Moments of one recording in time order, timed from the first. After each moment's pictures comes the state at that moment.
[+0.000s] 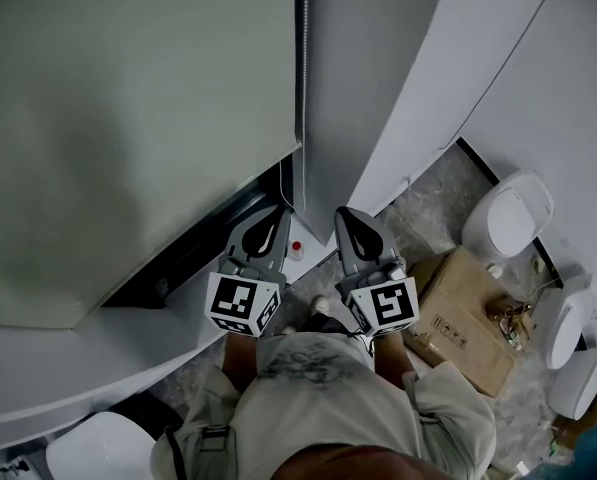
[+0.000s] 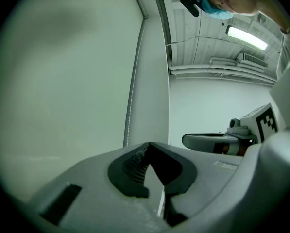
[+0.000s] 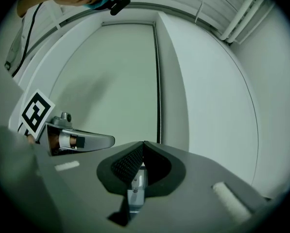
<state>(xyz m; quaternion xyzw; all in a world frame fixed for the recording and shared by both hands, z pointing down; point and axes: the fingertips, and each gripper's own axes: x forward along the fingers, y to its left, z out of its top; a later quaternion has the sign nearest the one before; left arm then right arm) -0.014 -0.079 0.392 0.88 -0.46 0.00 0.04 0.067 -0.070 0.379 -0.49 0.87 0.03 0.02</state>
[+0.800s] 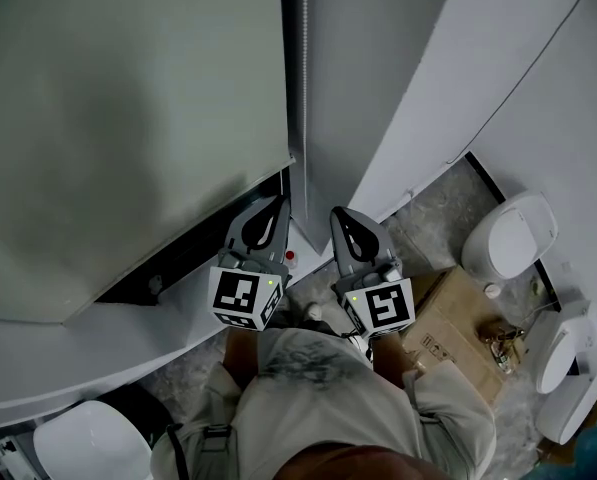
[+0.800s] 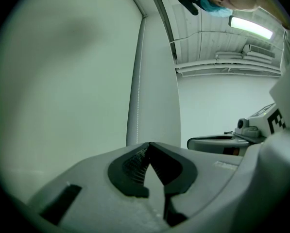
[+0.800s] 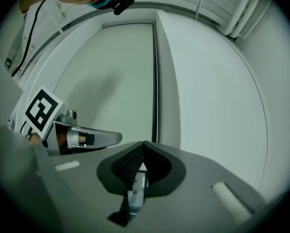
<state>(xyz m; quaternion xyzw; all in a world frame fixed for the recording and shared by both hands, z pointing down) 0.010 -0.130 0.374 0.86 -0.51 -0.01 0.02 0.086 -0.113 0.366 -0.46 0.89 0.04 0.02</state>
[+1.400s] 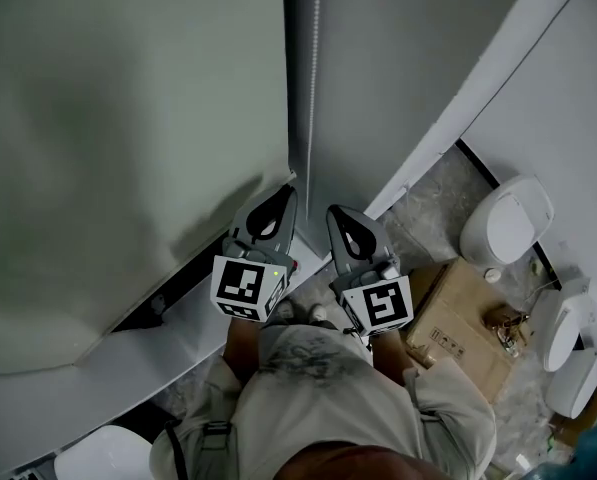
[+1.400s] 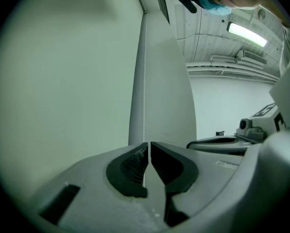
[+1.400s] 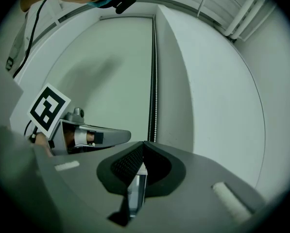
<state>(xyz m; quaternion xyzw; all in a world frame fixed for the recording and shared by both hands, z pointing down) 0.005 -0.189 0.369 0.89 -0.46 -0.01 0.02 0.061 -0.157 0.369 -0.49 0.87 0.04 0.01</state>
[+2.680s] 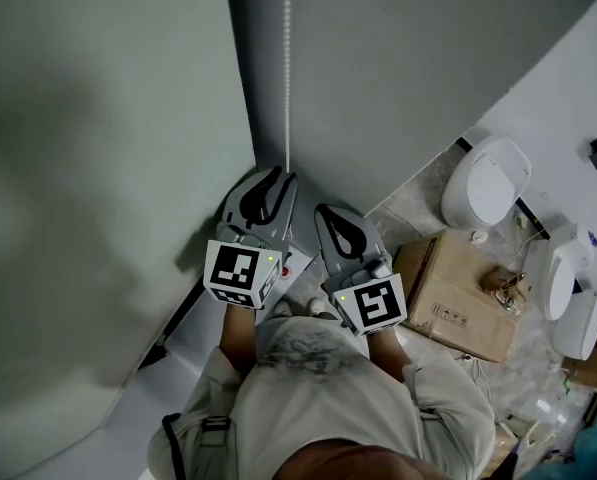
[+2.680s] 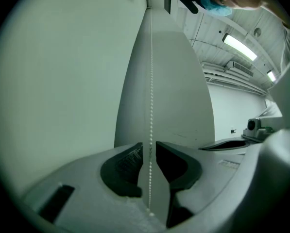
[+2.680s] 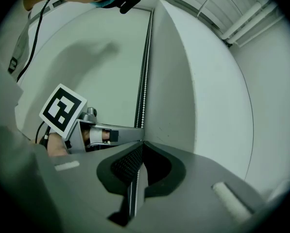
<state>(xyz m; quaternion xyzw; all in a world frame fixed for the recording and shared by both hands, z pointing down) 0.038 -0.257 0.369 0.93 -0.36 -0.01 0.02 0.065 -0.198 0.372 -0.55 0.83 0.04 -0.01</state>
